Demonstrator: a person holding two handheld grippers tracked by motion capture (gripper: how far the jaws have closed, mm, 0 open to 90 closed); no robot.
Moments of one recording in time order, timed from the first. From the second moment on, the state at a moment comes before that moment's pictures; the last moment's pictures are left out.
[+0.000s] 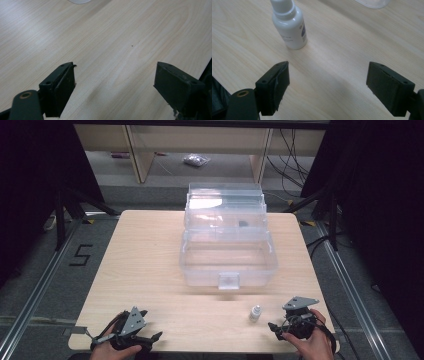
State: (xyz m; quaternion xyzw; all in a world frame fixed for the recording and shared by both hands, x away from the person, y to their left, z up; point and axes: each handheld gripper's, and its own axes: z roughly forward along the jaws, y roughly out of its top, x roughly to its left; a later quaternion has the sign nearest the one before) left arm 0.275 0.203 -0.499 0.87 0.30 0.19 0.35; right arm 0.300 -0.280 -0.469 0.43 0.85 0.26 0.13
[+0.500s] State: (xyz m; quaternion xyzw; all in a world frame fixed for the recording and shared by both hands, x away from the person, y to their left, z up) left arm 0.277 0.204 -0.500 0.87 0.30 0.20 0.35; right arm 0.311 -0.268 -0.452 0.40 0.87 0.26 0.12
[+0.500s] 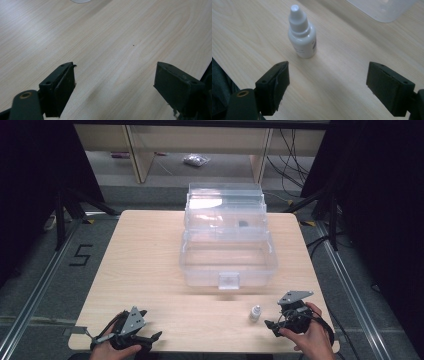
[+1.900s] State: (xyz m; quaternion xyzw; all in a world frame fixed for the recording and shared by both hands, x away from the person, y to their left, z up) left arm 0.276 0.202 -0.502 0.86 0.31 0.19 0.36; right arm 0.350 -0.201 -0.450 0.28 0.95 0.14 0.08
